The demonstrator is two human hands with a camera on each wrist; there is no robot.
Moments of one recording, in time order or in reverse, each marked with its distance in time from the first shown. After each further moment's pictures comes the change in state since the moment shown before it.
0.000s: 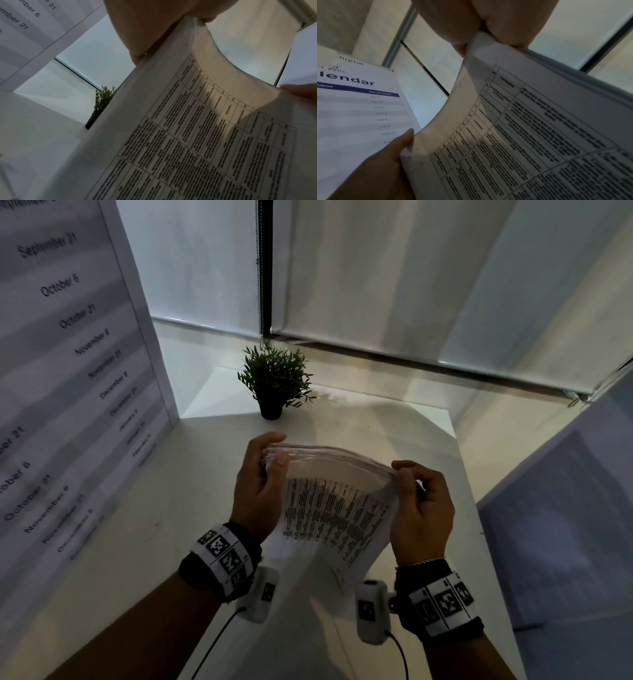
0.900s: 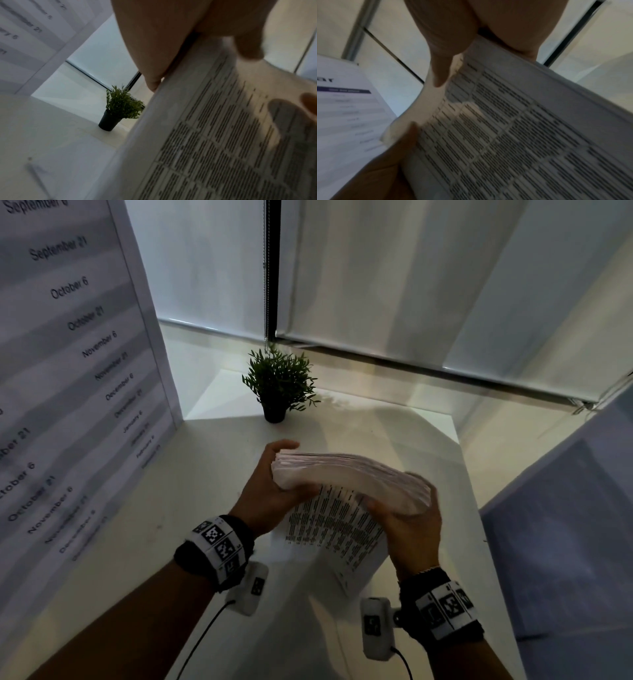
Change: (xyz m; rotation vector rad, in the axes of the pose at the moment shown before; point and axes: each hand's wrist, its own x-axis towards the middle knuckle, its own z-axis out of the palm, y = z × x) left_hand 0.015 -0.018 -0.010 -0.124 -0.285 -0.255; right_hand -0.003 0.018 -0.003 0.112 -0.154 0.192
